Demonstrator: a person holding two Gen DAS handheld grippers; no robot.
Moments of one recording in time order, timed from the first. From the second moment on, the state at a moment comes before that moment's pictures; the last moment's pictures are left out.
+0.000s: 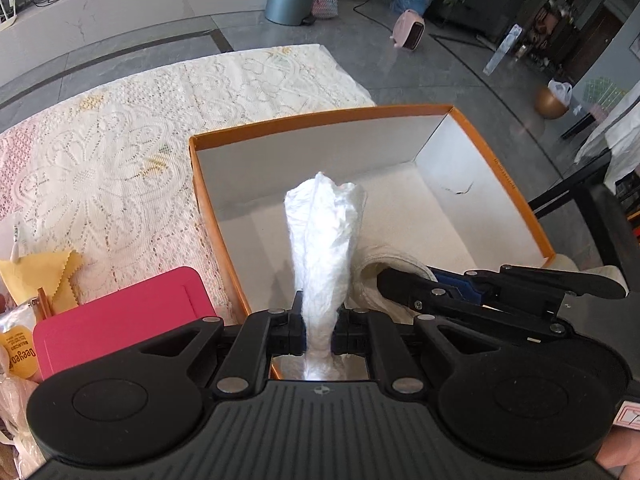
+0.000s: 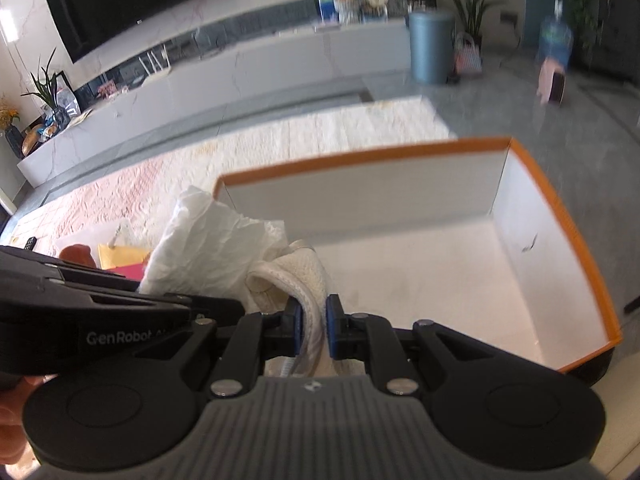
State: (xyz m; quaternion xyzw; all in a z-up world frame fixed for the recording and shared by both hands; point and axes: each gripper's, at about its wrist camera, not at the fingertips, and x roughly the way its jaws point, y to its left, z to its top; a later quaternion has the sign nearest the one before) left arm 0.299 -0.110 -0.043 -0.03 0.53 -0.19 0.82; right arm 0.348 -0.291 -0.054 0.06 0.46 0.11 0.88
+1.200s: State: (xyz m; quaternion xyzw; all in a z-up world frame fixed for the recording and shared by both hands) left arm 0.260 -0.085 0.000 -0.03 0.46 -0.17 0.87; right arm 0.314 -0.284 -0.022 -0.03 0.43 0.08 0.90
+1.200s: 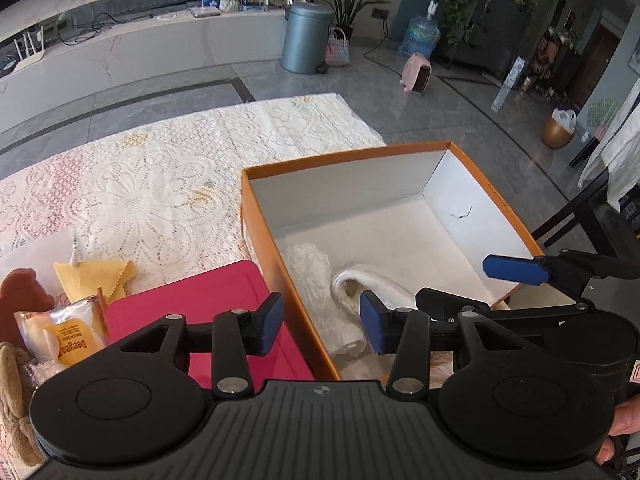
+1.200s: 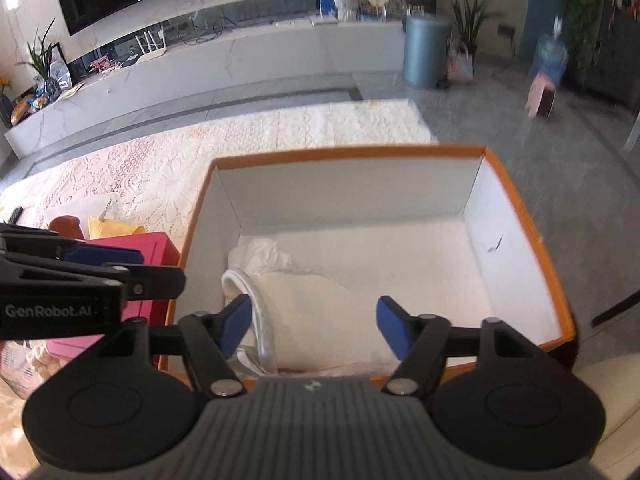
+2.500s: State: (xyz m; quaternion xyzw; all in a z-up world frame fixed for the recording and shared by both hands) left arm 0.079 0.093 -0.064 -0.09 0.34 0.02 0.94; right arm 0.159 -0.106 -0.071 -0.02 0.33 0.19 0.92
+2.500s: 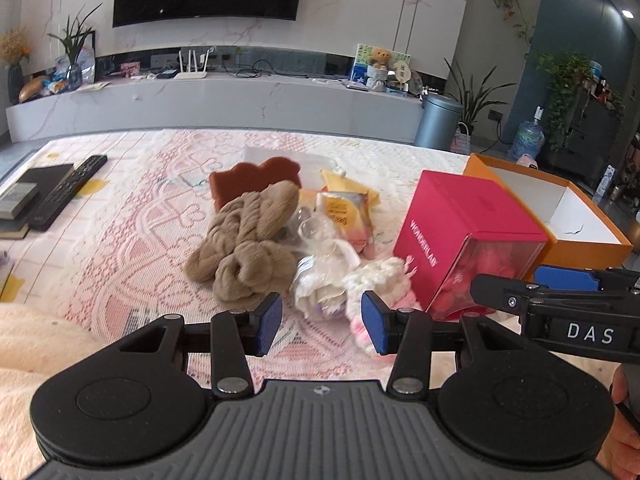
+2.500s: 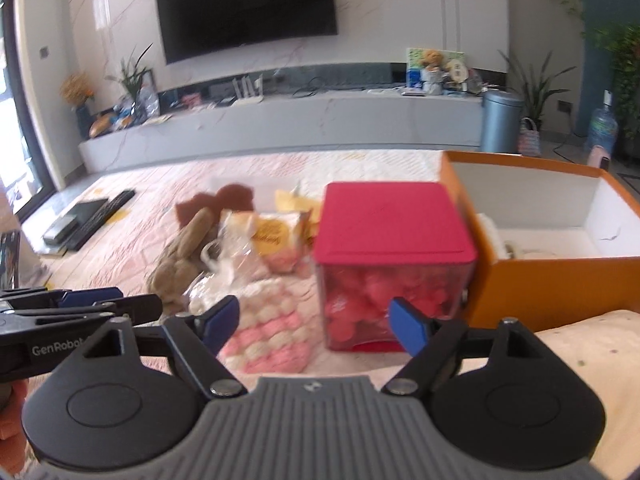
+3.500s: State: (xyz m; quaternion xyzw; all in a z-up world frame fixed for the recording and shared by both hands) left arm 0.089 0.121 -0.107 -0.14 0.40 0.05 0.90; right arm 0.224 -0.048 -0.143 -0.04 0.44 0.25 0.86
